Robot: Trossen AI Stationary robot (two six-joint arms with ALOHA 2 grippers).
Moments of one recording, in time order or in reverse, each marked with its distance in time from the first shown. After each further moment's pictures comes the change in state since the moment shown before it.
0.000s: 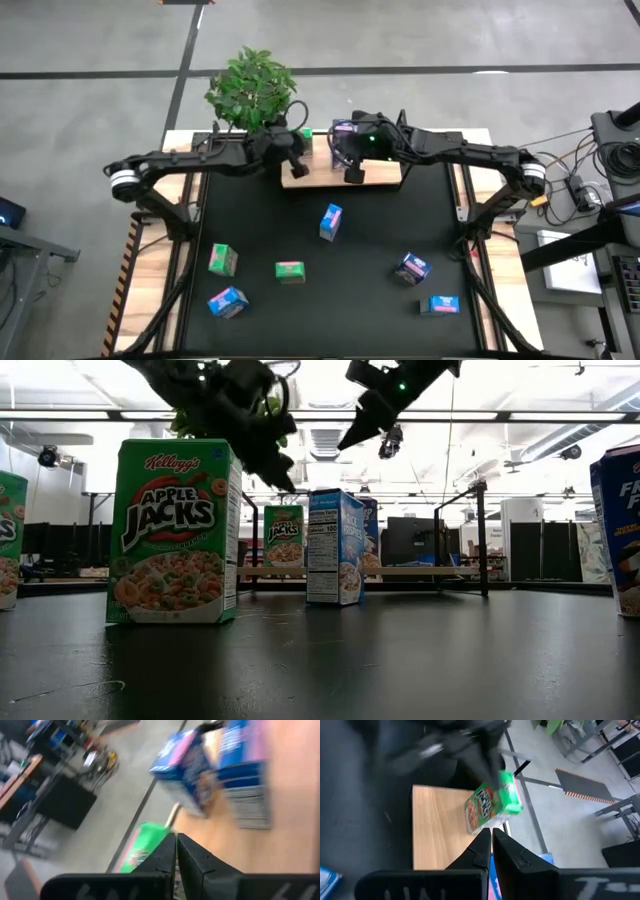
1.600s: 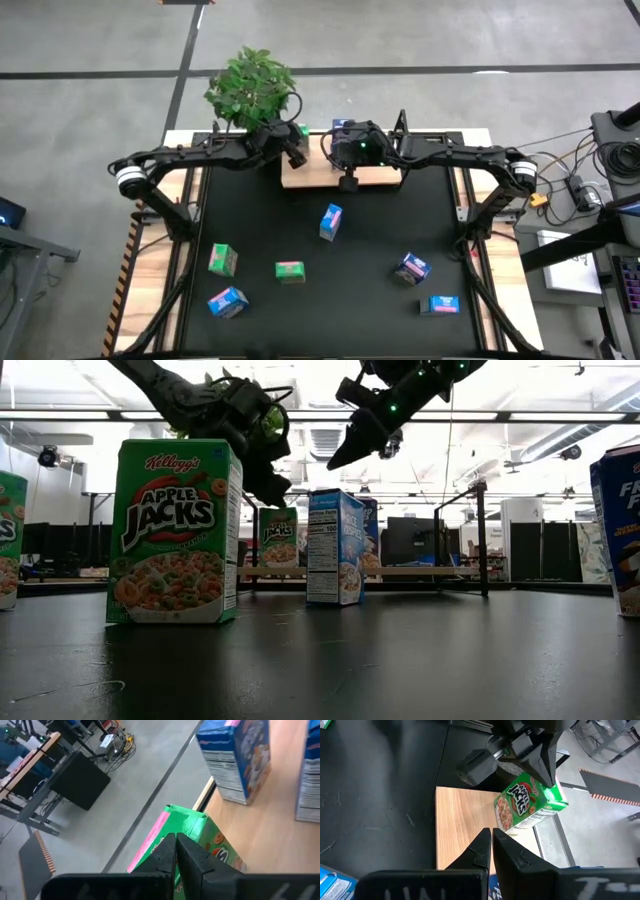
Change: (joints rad) left arm 0.112 0.053 -0.039 0.095 -0.009 -0.024; right arm 0.000 0.066 -0.069 0.114 -0.104 0.040
